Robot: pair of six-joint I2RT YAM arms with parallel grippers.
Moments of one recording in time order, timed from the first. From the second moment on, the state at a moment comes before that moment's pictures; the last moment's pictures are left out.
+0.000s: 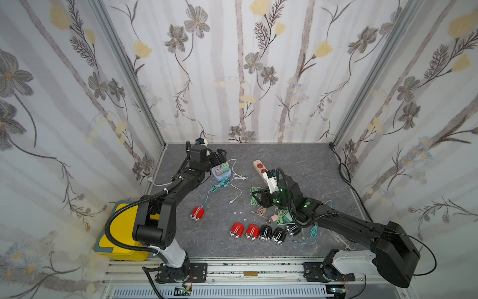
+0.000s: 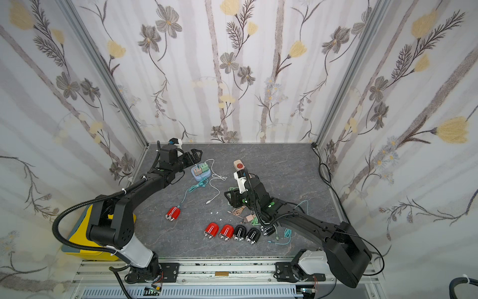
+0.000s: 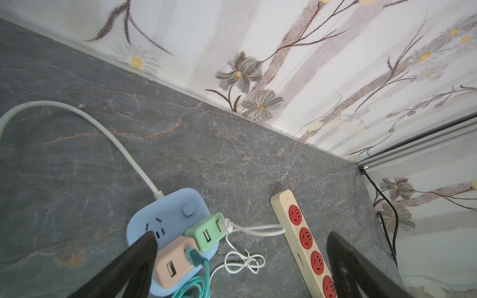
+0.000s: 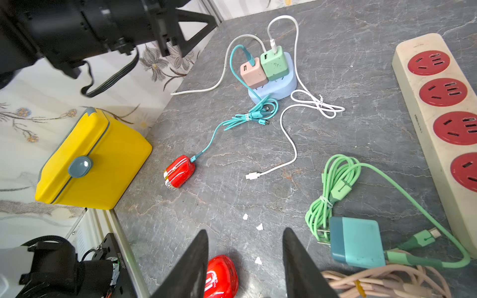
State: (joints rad) left arm -0.21 1.69 1.15 0.09 0.18 -0.58; right arm 0.78 1.29 0.77 0.05 -0.16 0.51
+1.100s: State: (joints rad) left arm -0.17 2.16 1.53 0.04 0.29 -0.65; right arm 0.74 1.24 0.69 0.04 -0.13 0.51
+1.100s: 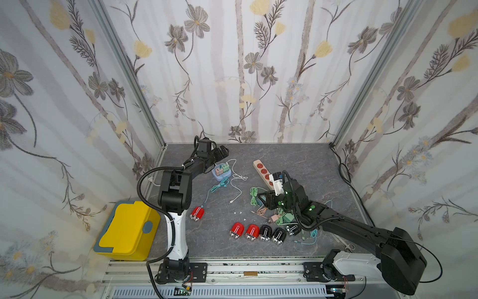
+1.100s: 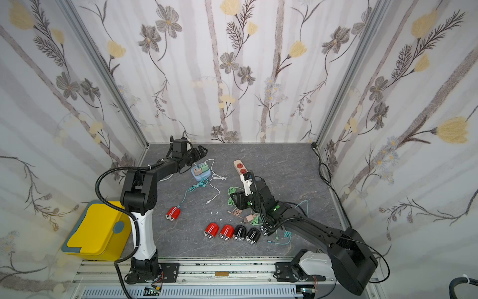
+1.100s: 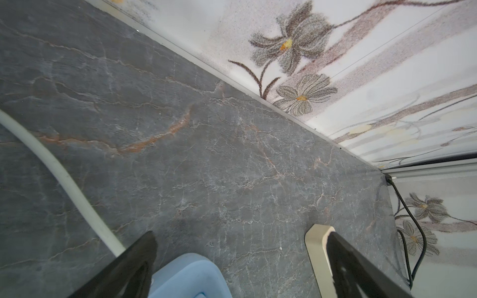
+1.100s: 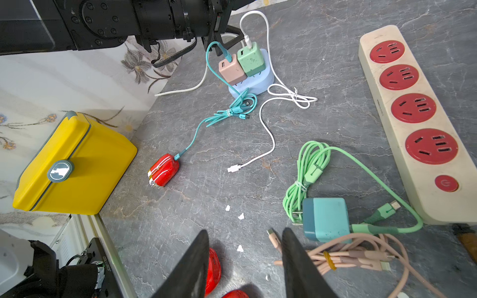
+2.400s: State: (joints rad) left arm -0.27 2.18 1.39 0.08 0.67 -0.52; right arm 0.69 1.14 0.53 0.09 -0.13 0.52
